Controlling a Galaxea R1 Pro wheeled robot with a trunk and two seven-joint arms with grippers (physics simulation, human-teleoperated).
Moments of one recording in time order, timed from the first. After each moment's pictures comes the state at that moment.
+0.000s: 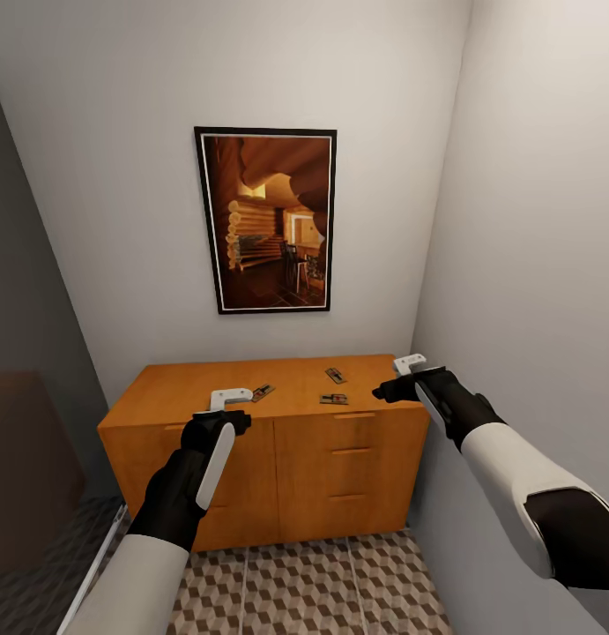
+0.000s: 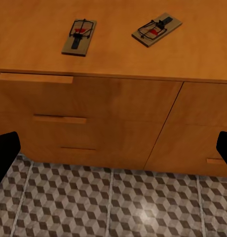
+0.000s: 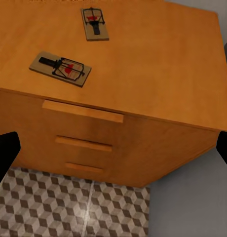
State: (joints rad) left arm -0.65 -0.17 -0.08 -1.20 0.16 0.84 0.47; right arm -1.08 -0.08 0.21 -0.50 0.05 0.56 0.23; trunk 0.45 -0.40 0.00
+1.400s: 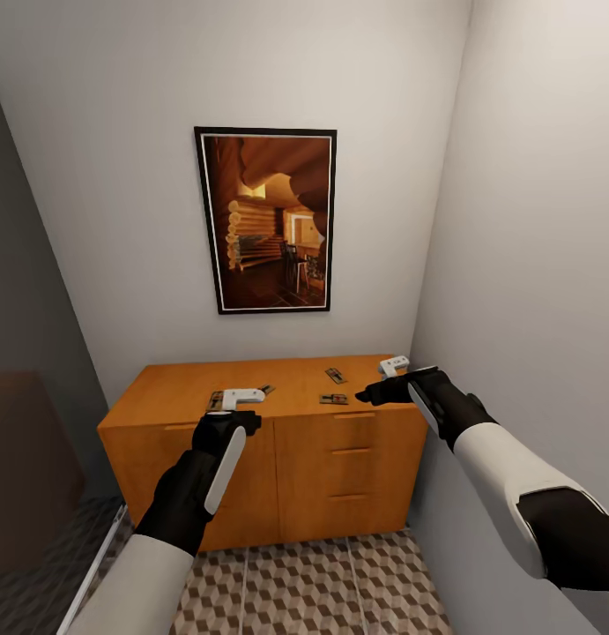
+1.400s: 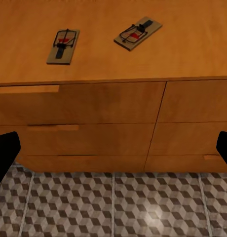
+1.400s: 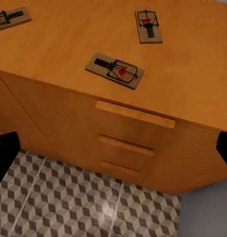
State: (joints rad) left arm -0.65 -0.17 -0.17 -1.20 0.16 0.84 0.47; right arm -1.08 -0.05 0.21 -0.50 0.06 0.56 0.38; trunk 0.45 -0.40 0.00
